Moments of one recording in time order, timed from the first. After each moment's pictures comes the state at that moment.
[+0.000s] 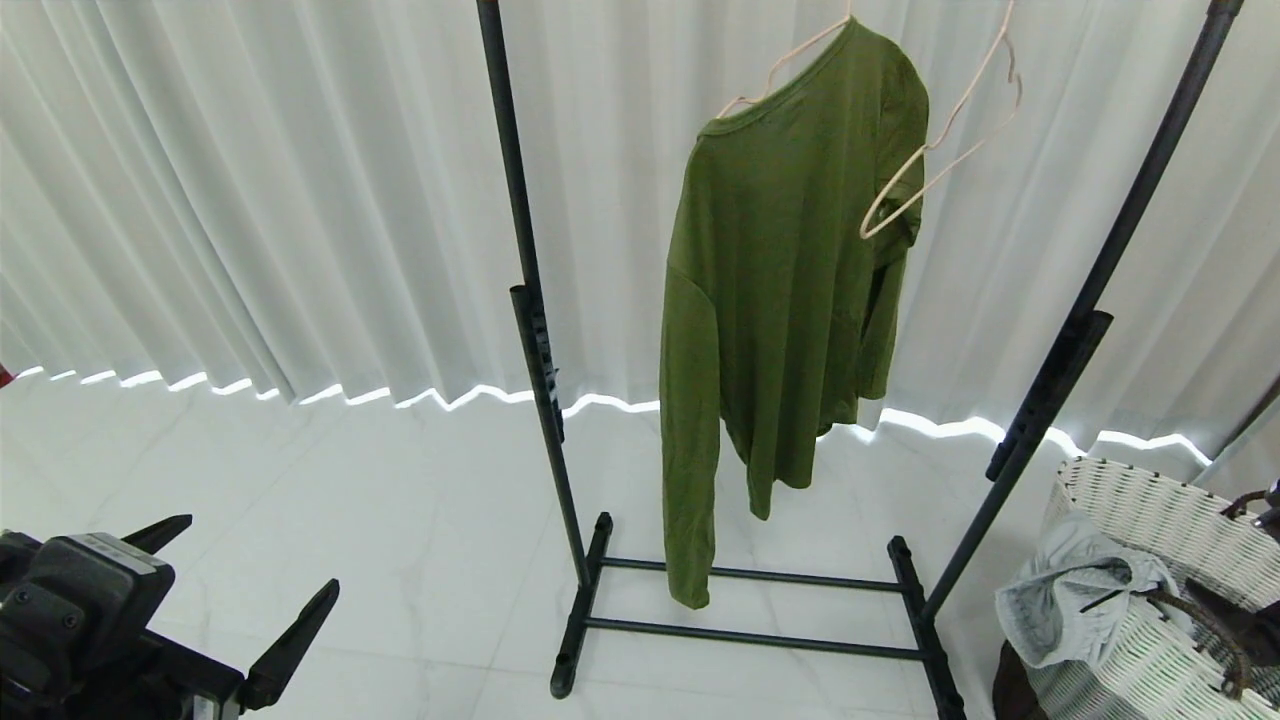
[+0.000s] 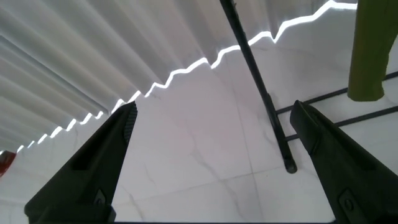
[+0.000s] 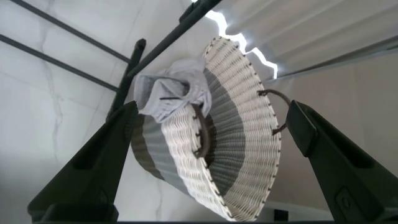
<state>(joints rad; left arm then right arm) -0.21 1.07 0.00 -0.91 0.10 0.50 0.15 1.00 -0.39 -0.20 -0.28 -0.52</state>
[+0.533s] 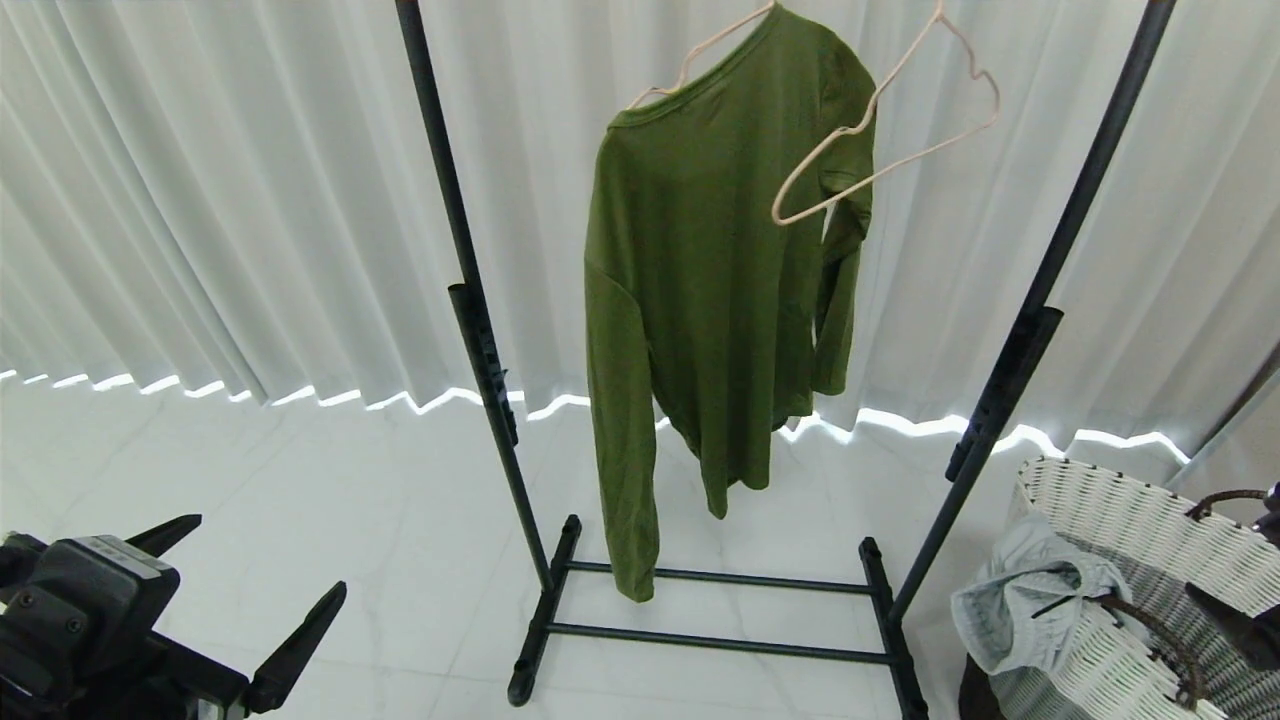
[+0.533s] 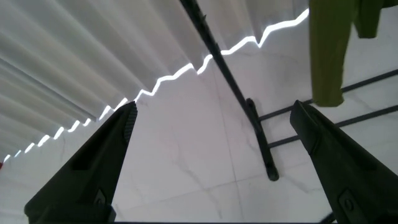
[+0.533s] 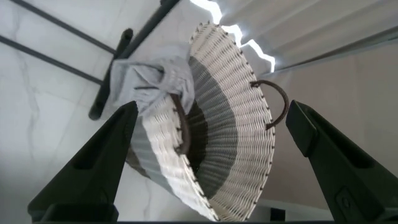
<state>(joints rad) -0.23 1.07 0.00 -0.91 0.09 0.50 0.15 1.00 -0.39 -0.20 -0.28 -0.52</state>
